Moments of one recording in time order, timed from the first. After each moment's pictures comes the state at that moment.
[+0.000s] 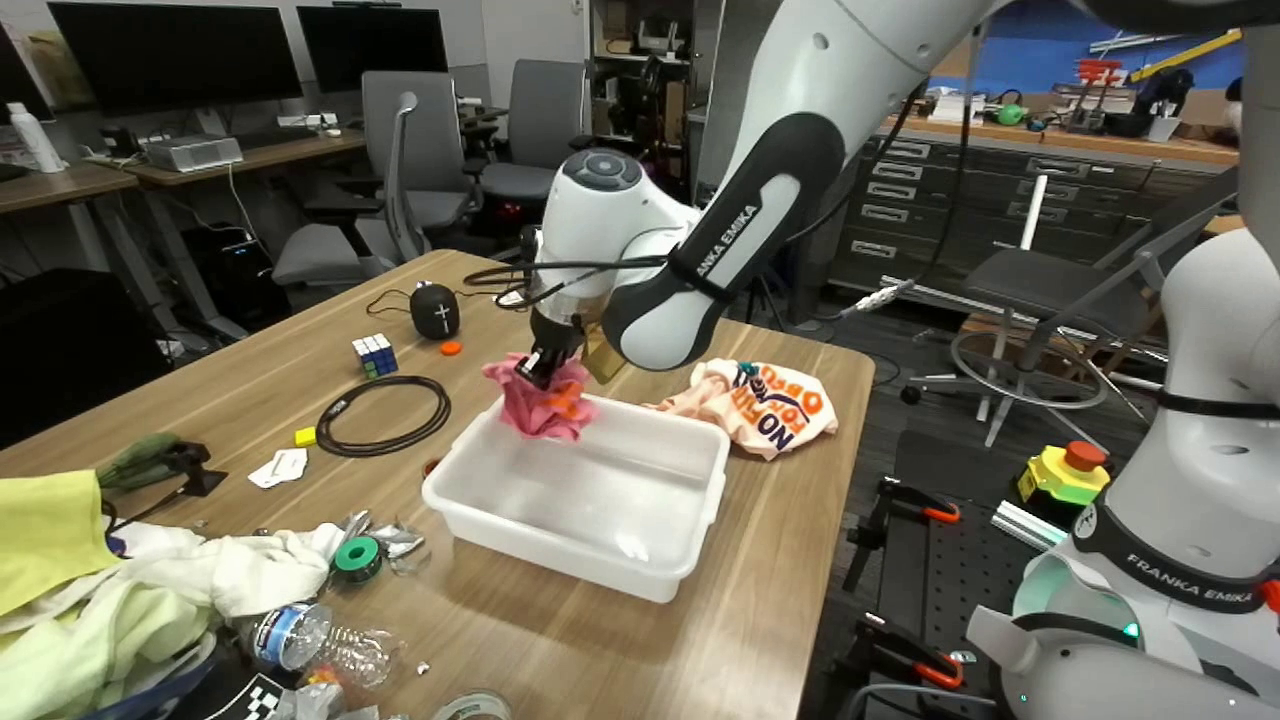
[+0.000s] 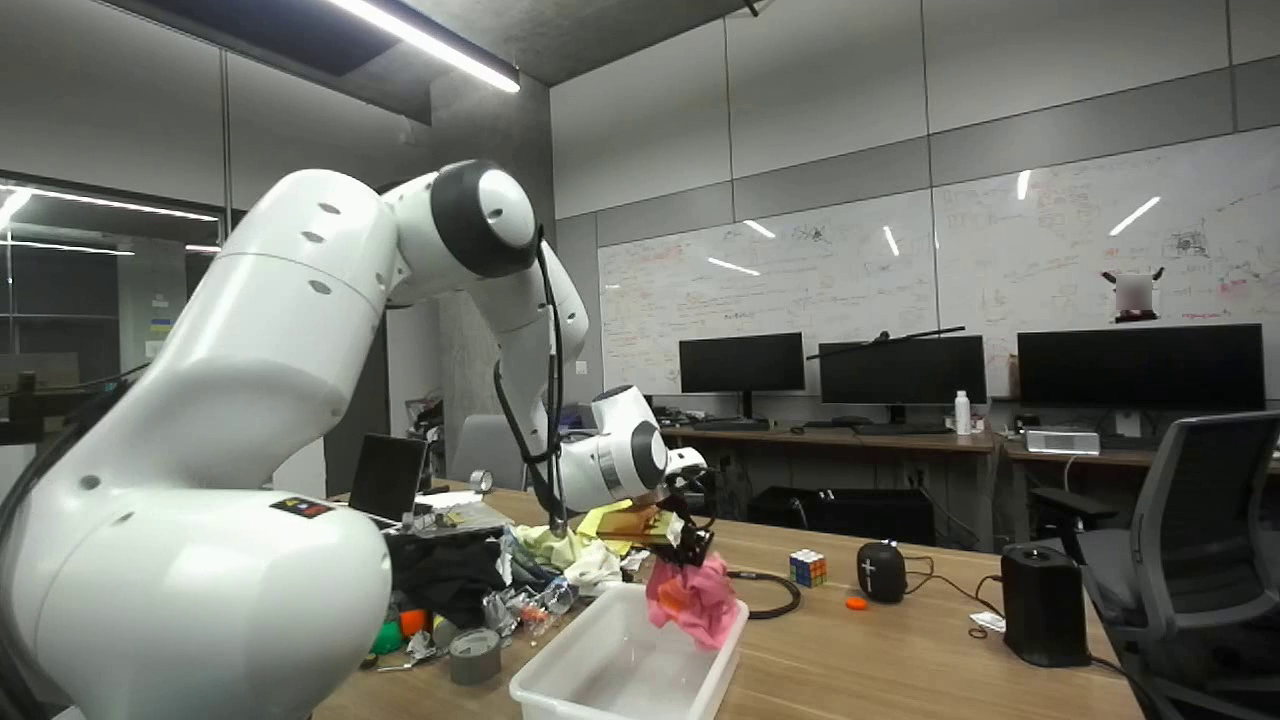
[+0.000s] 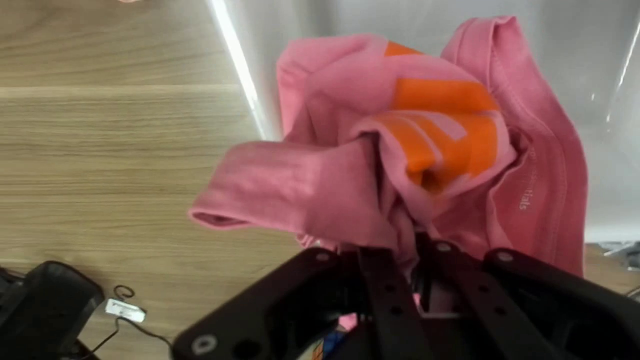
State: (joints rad) arm 0.38 0.50 -0.31 -2.06 -0.31 2.92 0.42
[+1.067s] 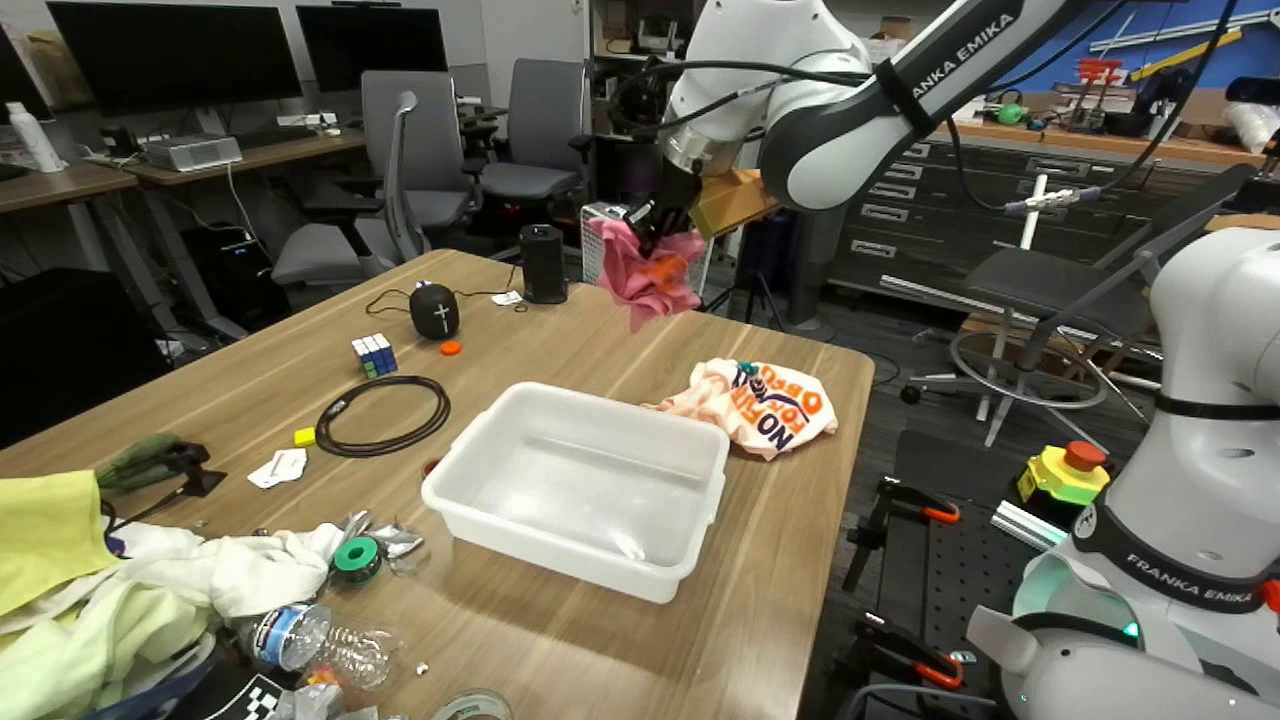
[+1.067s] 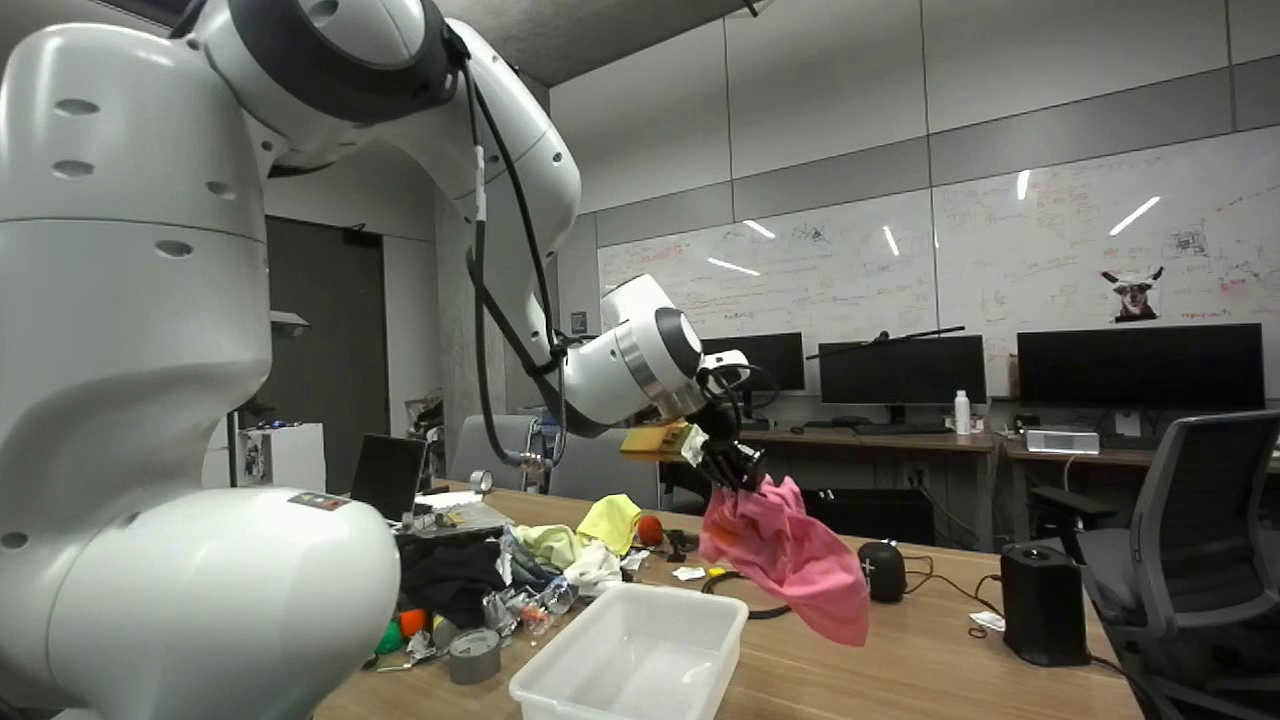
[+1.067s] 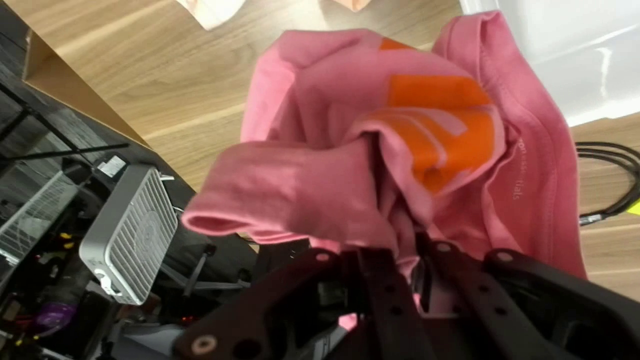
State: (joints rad) arm 0.50 -0.04 -0.65 -2.34 -0.70 2.75 0.78
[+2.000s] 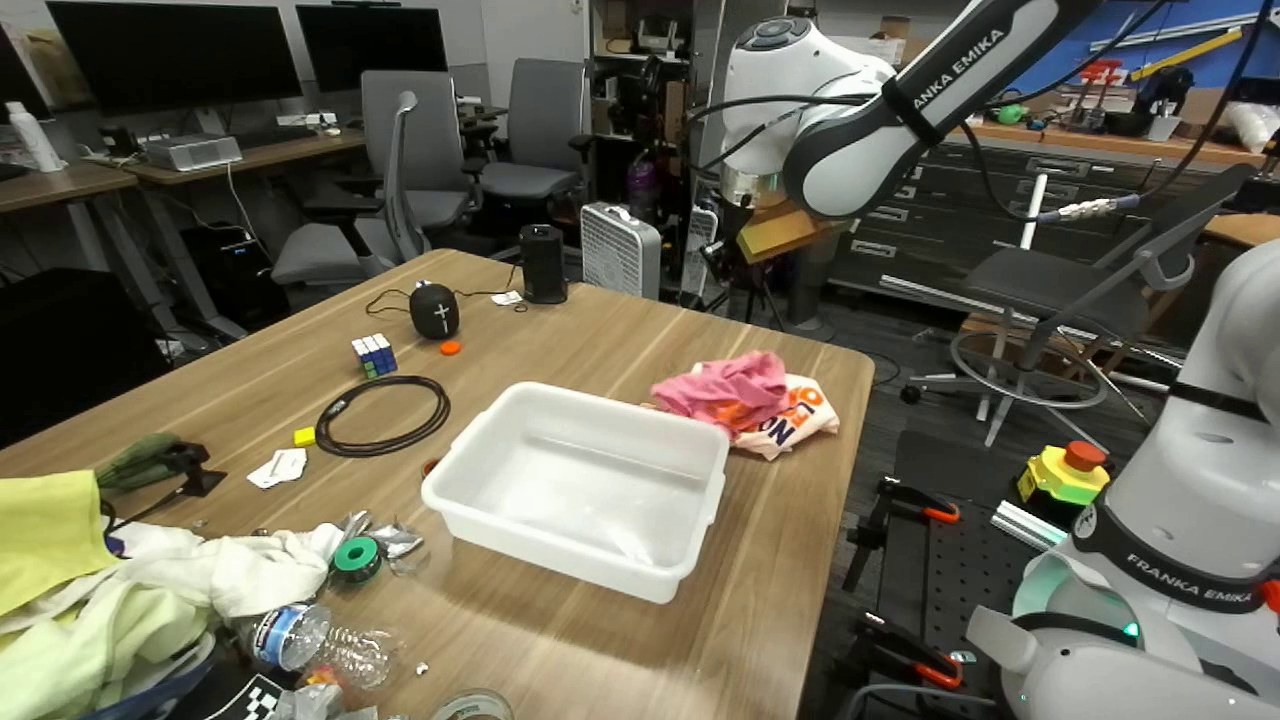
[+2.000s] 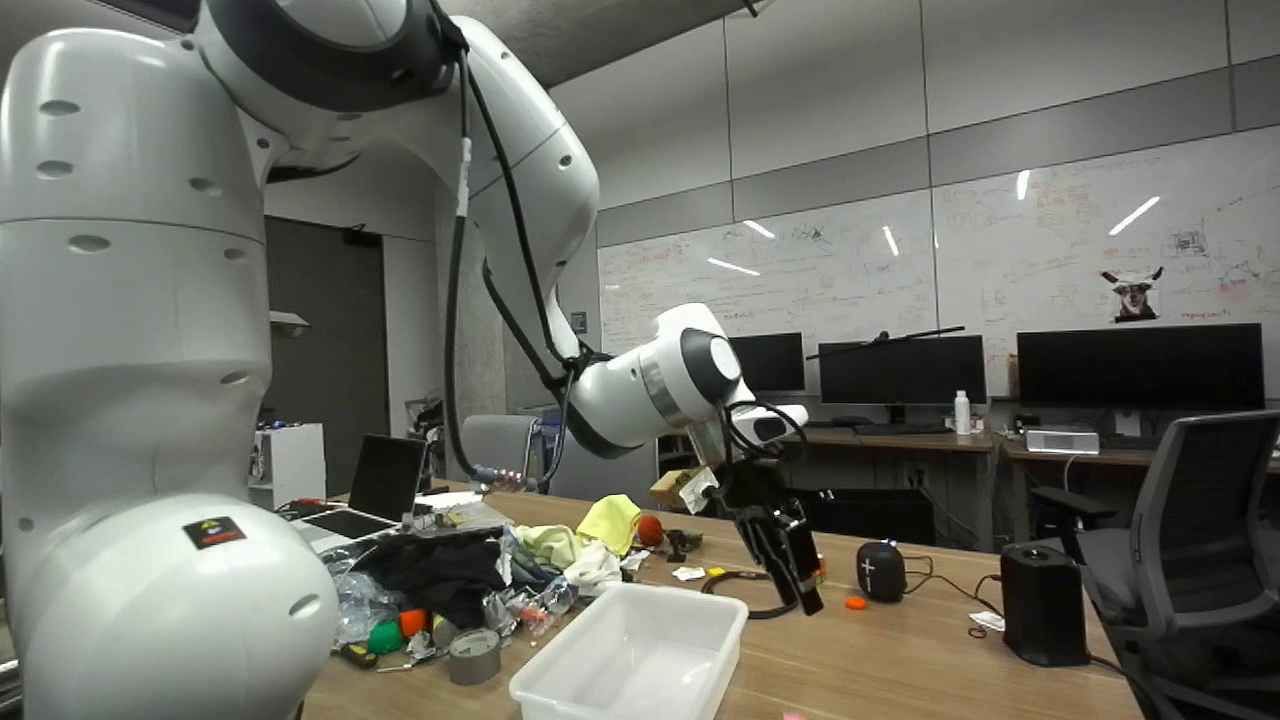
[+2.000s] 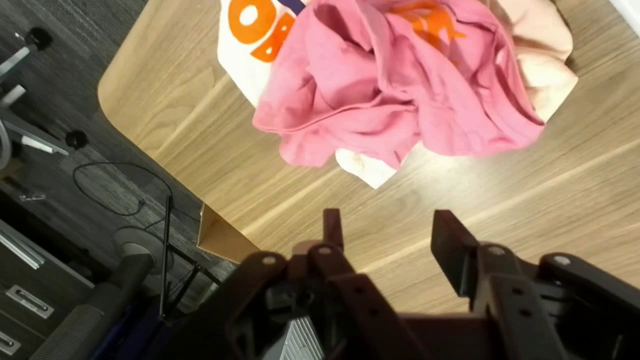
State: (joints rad) arm -0.06 -0.03 -0.23 -2.41 -0.60 2.50 0.87
